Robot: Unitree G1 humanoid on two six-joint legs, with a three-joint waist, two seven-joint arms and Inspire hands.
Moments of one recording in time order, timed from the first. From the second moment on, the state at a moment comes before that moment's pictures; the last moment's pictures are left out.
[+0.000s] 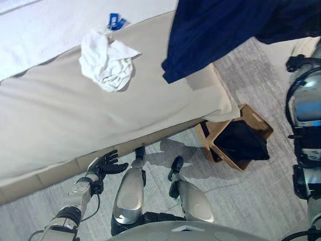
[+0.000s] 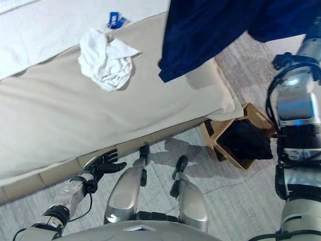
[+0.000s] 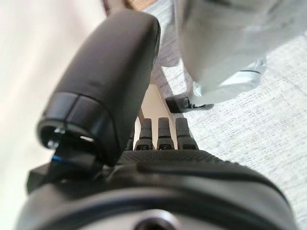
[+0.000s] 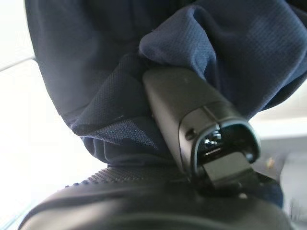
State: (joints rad) left arm -0.10 0.39 -0.10 0.95 -0.32 -0.05 -0.20; right arm -0.74 -0.82 -0.08 0.18 -0.13 0.28 -0.62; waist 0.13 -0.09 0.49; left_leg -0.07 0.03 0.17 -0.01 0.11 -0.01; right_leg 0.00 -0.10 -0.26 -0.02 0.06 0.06
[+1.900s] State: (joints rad) left arm -0.21 0.35 -0.28 0.87 -0.48 -0.02 -0.22; right arm -0.90 -1.03 0.20 0.88 -0.07 0.65 -0.45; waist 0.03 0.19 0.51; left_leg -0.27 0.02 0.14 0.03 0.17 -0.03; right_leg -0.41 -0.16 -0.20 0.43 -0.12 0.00
